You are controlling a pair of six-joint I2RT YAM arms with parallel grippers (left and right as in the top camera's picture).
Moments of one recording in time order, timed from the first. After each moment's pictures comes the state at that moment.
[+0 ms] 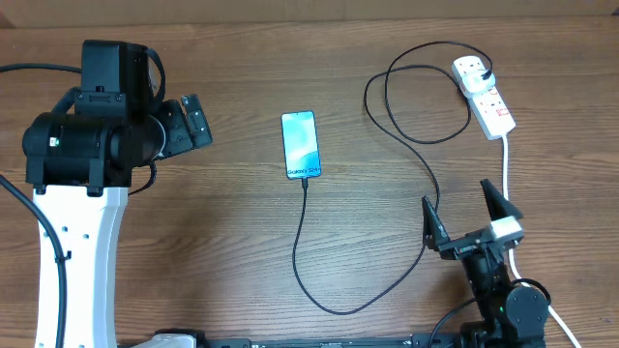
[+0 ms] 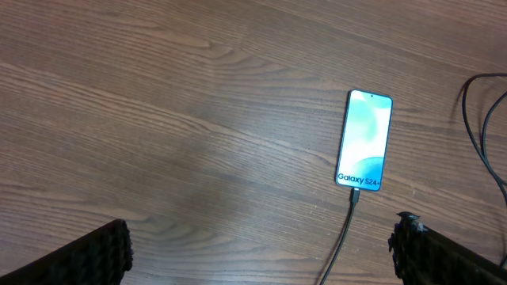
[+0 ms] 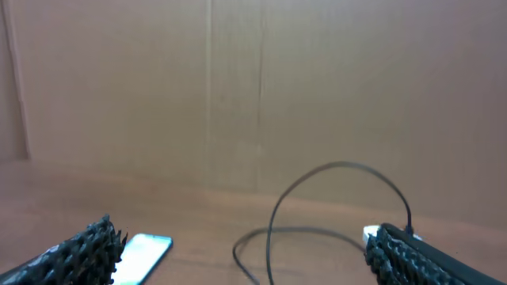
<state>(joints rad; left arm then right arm) -0.08 1.43 1.78 -1.39 -0.08 -0.39 0.08 0.01 0.02 0.14 -0.19 0.02</state>
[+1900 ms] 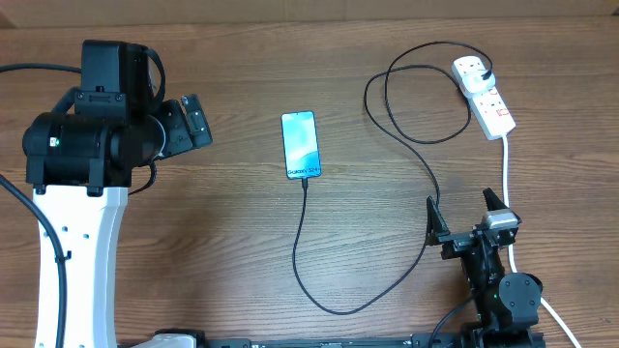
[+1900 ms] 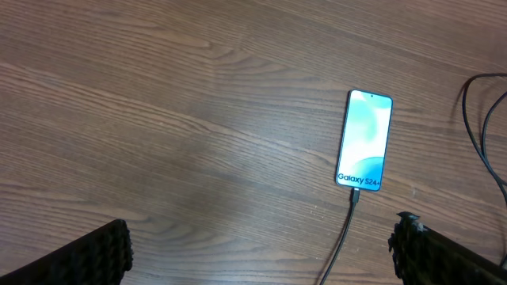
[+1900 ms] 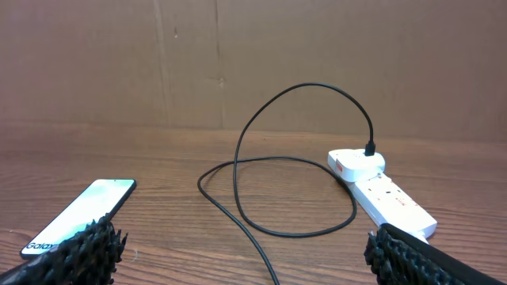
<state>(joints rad) -0.08 1.43 1.78 -1.39 -0.08 -0.39 0.07 0.01 0.02 -0.03 -0.08 0.01</state>
